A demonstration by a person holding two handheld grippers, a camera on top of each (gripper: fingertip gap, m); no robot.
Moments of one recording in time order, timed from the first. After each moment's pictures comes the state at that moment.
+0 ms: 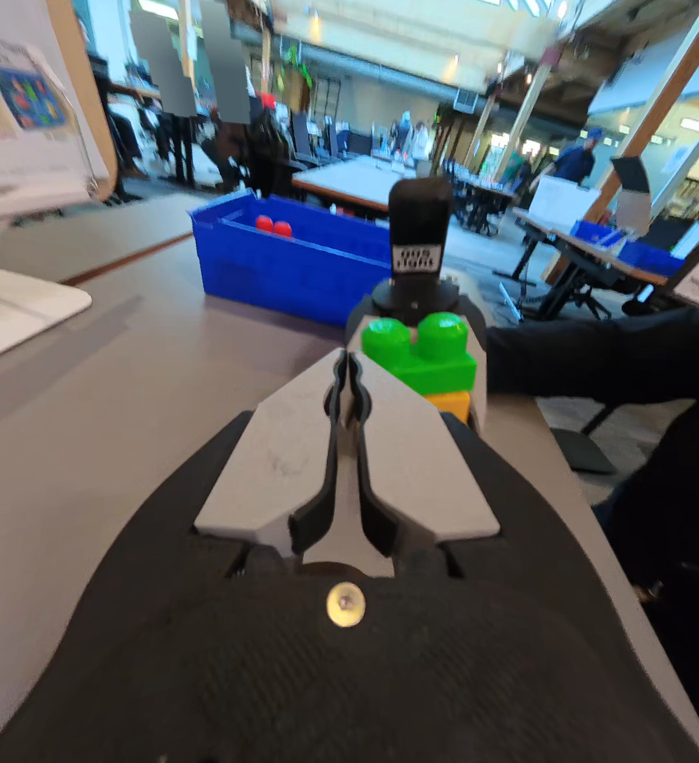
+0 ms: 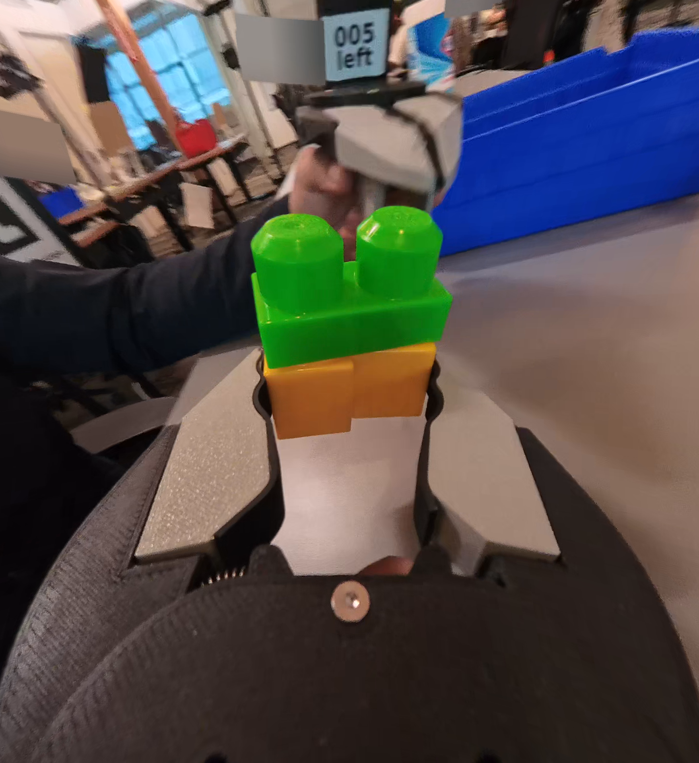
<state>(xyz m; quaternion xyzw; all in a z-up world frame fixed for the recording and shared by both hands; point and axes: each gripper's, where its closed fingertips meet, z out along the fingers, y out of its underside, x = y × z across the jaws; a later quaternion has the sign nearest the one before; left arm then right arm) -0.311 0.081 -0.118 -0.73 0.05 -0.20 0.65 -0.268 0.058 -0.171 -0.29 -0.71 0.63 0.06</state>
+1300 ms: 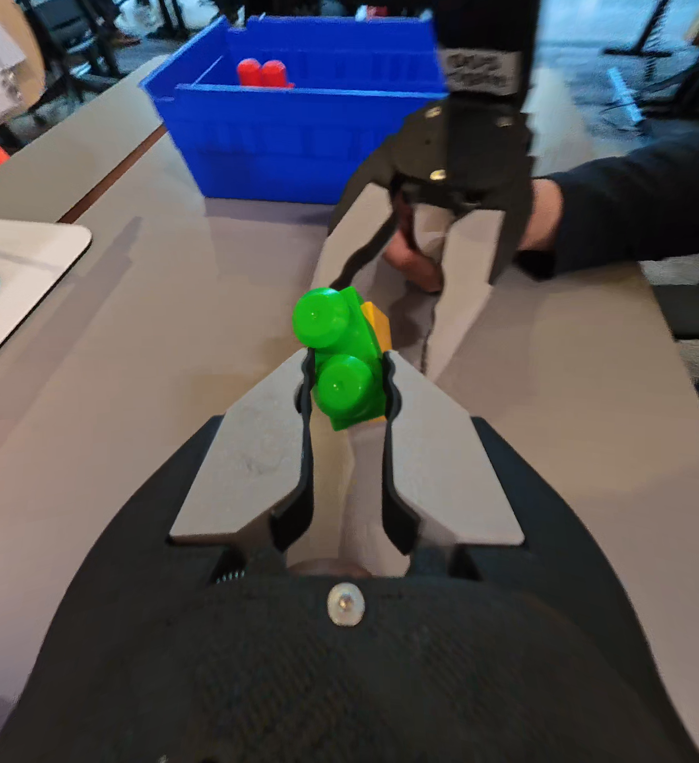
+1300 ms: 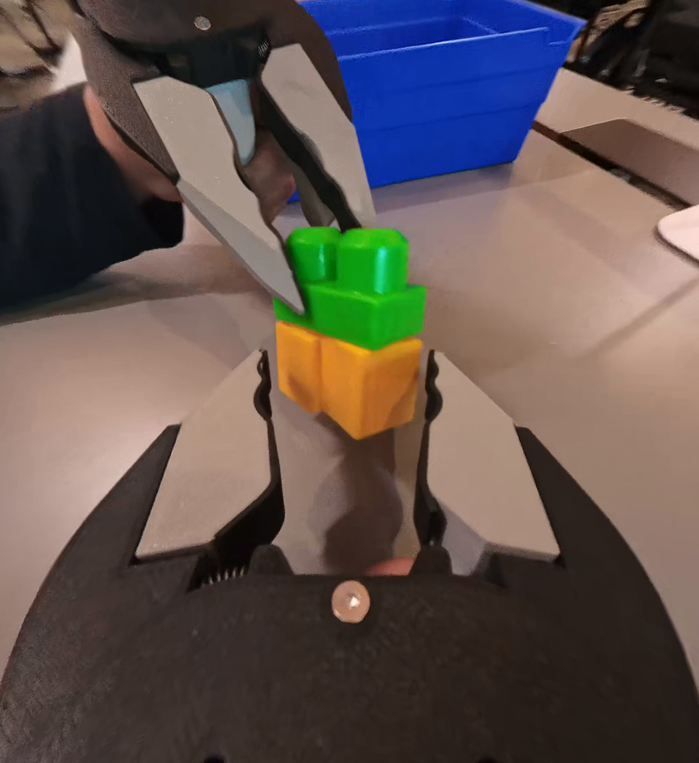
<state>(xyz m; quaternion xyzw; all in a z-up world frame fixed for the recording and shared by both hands) -0.299 0.086 -0.170 -0.83 0.14 -0.08 0.53 -0.300 0.086 -0.201 -0.36 -0.76 0.50 0.21</state>
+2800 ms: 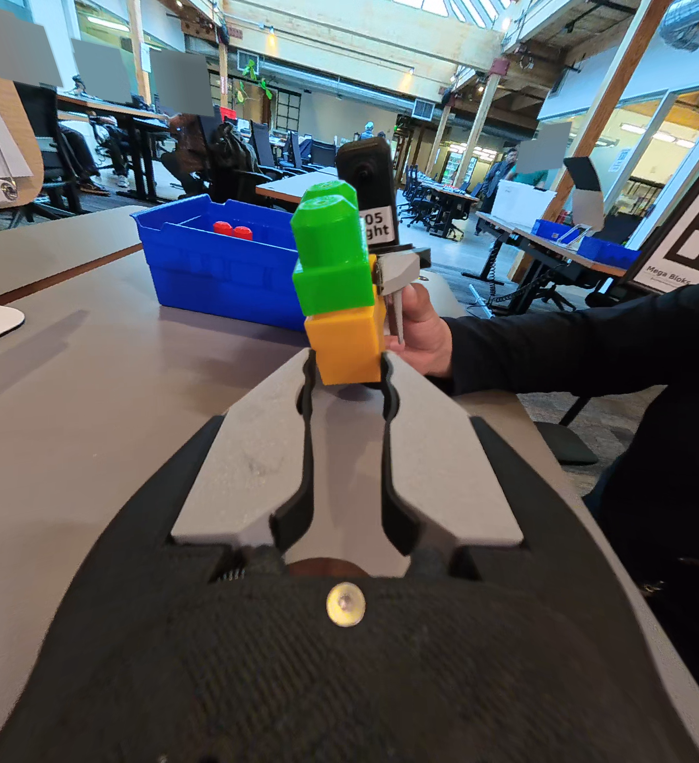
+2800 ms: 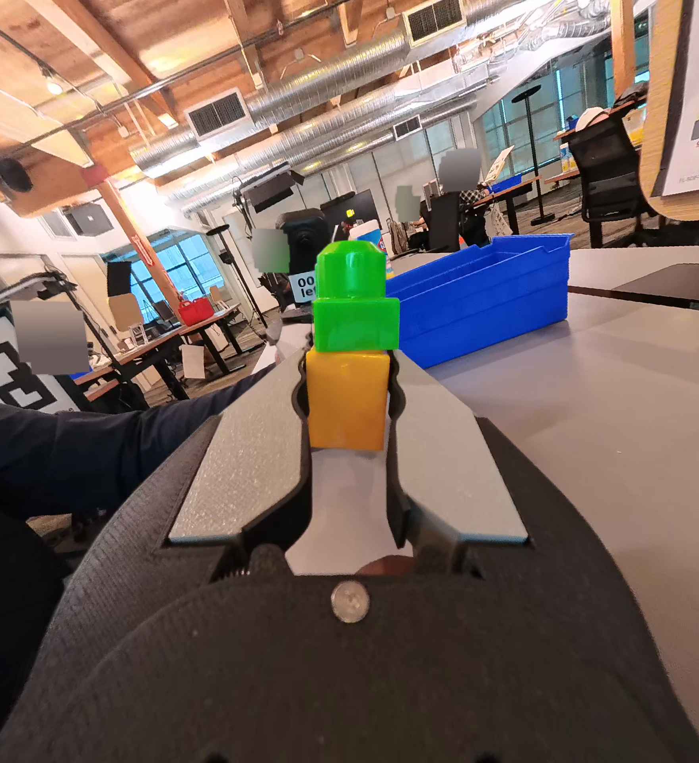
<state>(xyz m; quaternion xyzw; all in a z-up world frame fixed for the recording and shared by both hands) -0.284 0.091 -0.126 -0.71 0.09 -0.23 0.66 -0.287 0.108 -0.107 -0.33 -0.56 0.75 0.11</state>
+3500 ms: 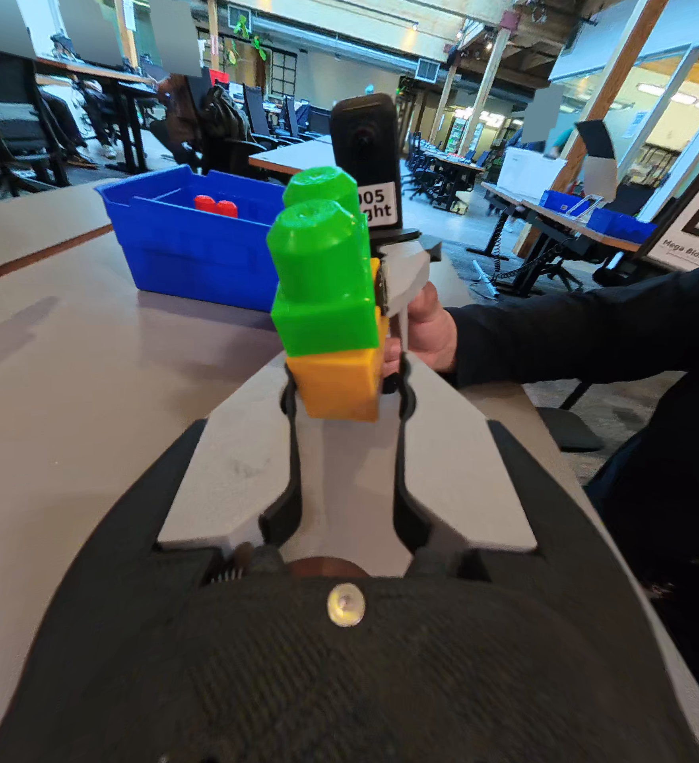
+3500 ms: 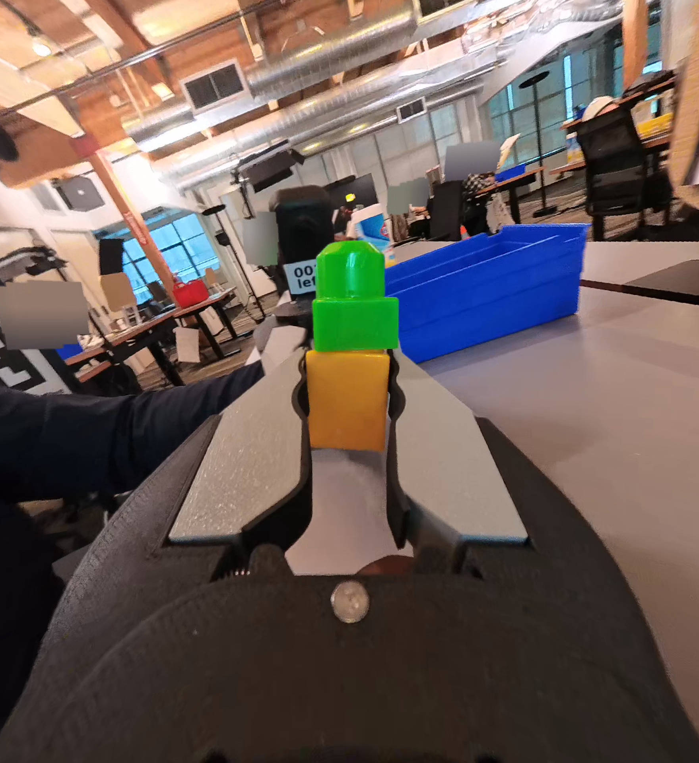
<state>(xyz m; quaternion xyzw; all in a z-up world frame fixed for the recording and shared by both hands) -0.265 0.106 -0.137 -0.73 0.10 -0.22 0.63 -0.284 0.093 -0.113 -0.31 -0.58 0.74 0.12</state>
